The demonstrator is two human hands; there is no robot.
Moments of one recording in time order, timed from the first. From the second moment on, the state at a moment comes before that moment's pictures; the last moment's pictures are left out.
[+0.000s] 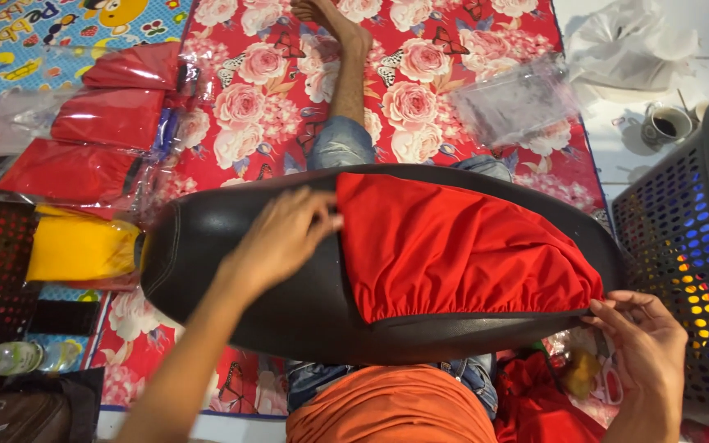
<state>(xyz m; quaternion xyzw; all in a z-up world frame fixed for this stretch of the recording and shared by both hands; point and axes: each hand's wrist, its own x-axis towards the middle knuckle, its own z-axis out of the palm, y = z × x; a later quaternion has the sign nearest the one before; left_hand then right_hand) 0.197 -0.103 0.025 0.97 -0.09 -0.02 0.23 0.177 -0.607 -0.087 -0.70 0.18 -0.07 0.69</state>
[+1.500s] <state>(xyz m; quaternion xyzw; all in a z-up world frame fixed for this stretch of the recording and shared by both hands) 0.210 -0.089 0.076 0.95 0.03 -0.07 0.29 0.167 -0.606 -0.091 -0.65 0.20 -0.06 0.73</state>
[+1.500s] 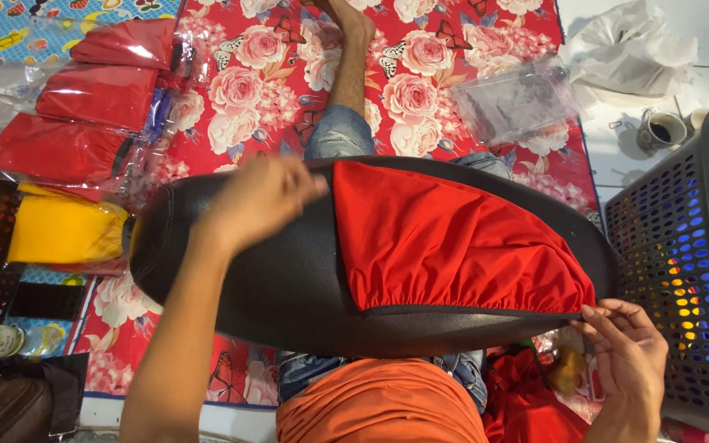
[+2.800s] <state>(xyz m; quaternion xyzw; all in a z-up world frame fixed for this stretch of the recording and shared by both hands) 0.079 -0.190 -0.012 0.85 -0.31 0.35 0.23 0.063 -0.413 -0.043 -0.54 0.05 0.16 0.82</state>
